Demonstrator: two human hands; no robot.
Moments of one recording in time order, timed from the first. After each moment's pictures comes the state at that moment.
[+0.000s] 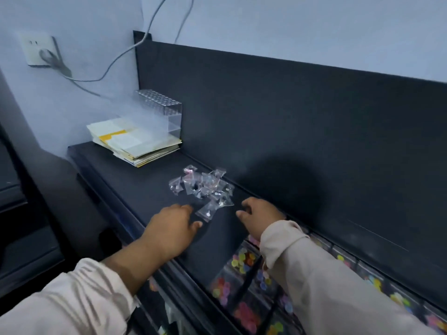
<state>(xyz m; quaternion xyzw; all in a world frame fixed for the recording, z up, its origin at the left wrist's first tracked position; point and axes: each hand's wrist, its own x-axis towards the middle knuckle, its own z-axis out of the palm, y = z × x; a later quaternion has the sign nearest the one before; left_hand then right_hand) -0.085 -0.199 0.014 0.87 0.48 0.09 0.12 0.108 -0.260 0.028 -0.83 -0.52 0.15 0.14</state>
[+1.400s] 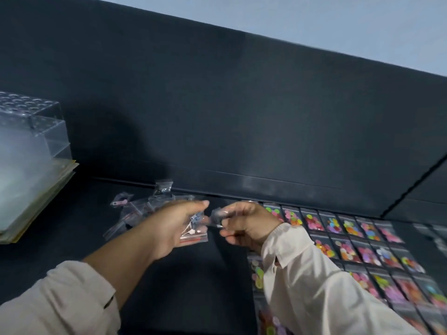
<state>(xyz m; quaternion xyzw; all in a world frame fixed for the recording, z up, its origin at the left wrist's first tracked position) -0.007 -0.048 0.013 0.60 0.23 -0.07 0.77 0.074 -0.204 0.021 -0.71 -0.11 0.37 0.59</state>
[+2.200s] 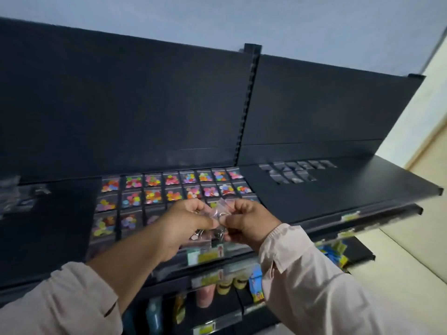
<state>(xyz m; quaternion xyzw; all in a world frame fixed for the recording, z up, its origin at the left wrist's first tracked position) -0.031 -0.407 0.041 0.74 0.07 -0.10 0.67 -0.006 -0.559 0.041 -0.70 -0.04 0.21 0.69</state>
